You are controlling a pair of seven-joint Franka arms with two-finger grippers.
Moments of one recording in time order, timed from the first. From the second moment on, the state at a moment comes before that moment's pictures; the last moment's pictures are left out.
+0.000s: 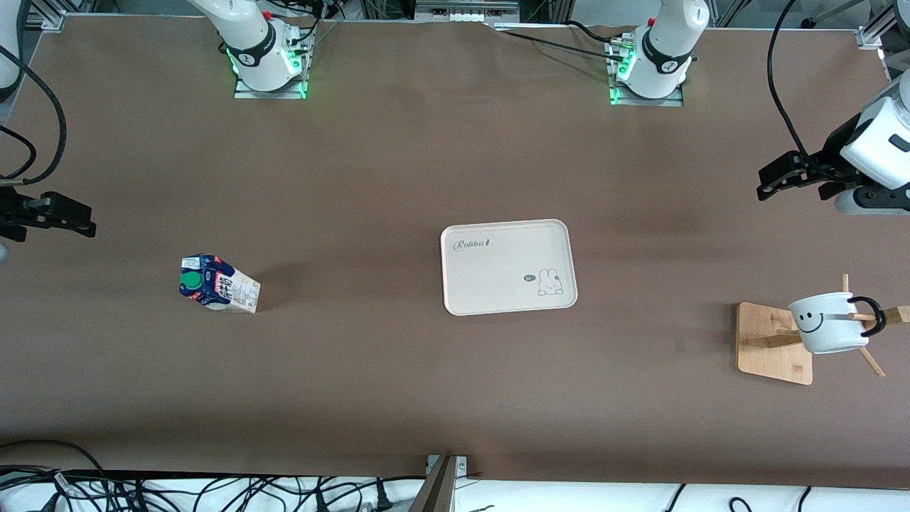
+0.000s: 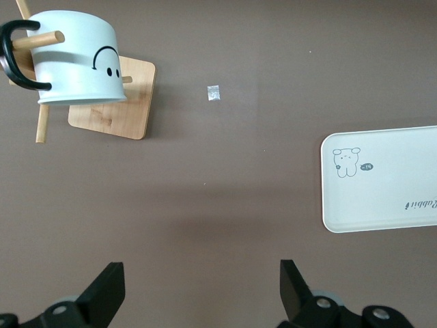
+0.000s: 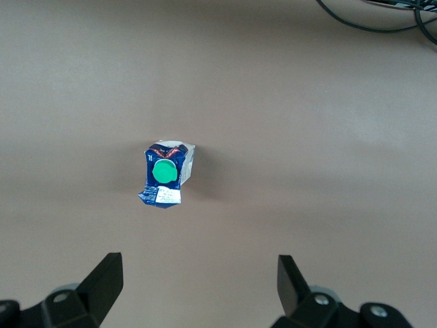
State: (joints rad) left arm -0.02 0.03 -0.01 -1.61 -0.01 1.63 -0.06; right arm 0.15 0.34 -0.23 -1.20 0.01 1.51 -0.18
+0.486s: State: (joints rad) left arm -0.02 0.03 -0.01 -1.61 -0.01 1.63 -0.06; right arm 0.02 0.29 -0.16 -1.24 0.00 1.55 -0.20
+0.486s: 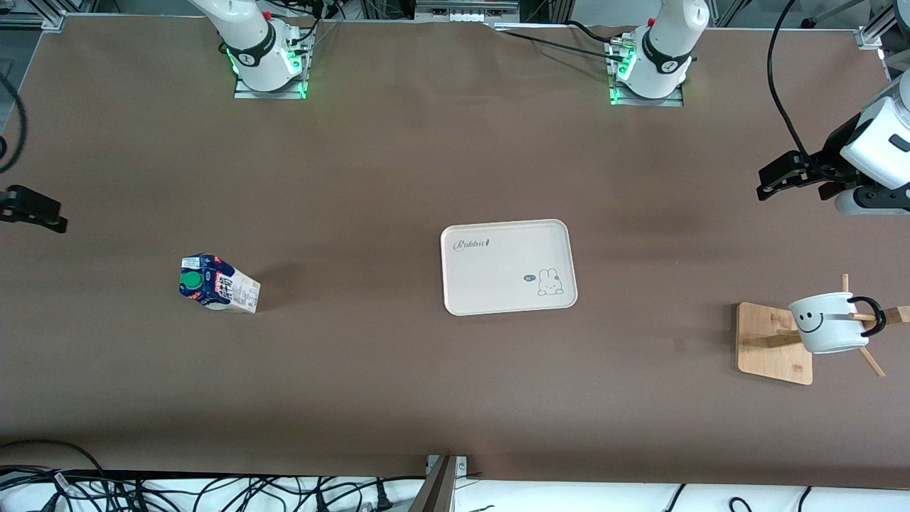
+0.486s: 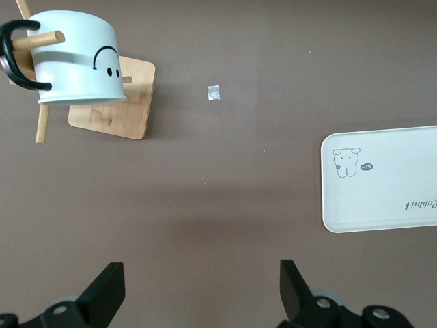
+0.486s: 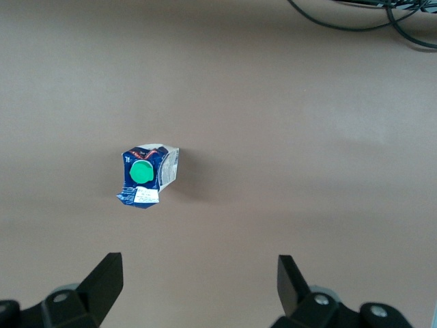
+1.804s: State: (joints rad) left arm -0.02 0.04 -0.01 -1.61 -0.01 1.63 -0.06; right arm -0.03 0.15 -0.01 -1.42 -0.05 1.61 -0.28
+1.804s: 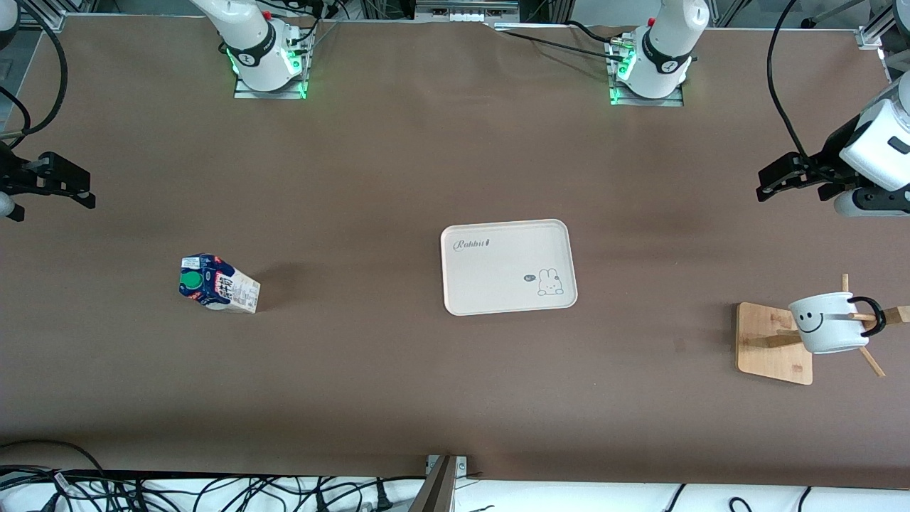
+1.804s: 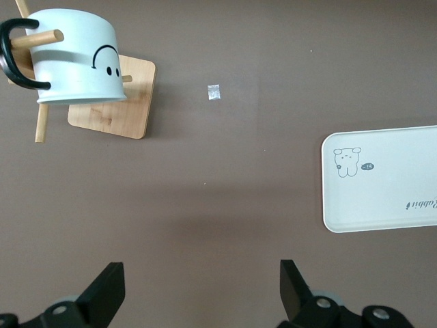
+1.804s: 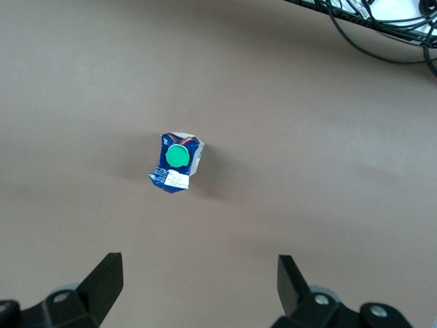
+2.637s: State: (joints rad) left arm -0.02 0.04 -0.01 -1.61 -0.01 1.63 -0.06; right arm -0.04 0.15 -0.02 -1.42 -0.08 1.48 -0.28
